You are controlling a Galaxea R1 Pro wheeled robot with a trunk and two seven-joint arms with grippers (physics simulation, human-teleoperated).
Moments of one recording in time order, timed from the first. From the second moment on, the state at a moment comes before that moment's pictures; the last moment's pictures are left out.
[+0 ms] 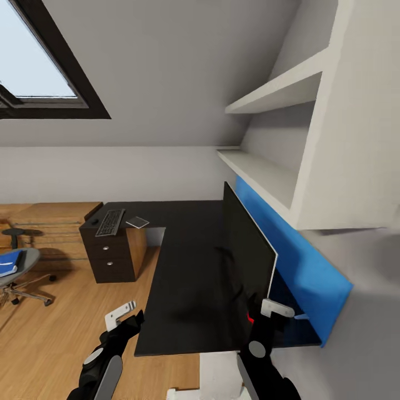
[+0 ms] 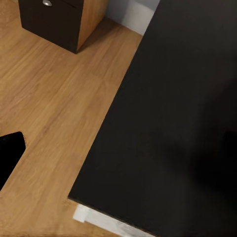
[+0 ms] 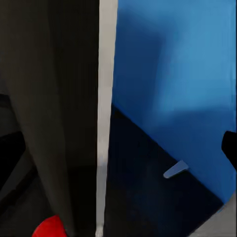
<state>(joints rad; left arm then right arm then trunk) -0.13 -0.08 -0.01 -1.39 0.42 0.34 0.39 -0.30 0.17 0.17 -1.01 0.05 -0.09 -0.77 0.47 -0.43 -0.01</state>
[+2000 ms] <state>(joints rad) -0.13 0.02 -0.08 -0.35 0.26 -0.16 0.22 -0.30 0.17 0.16 -0.12 0.04 -0.60 -0.34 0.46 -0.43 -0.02</state>
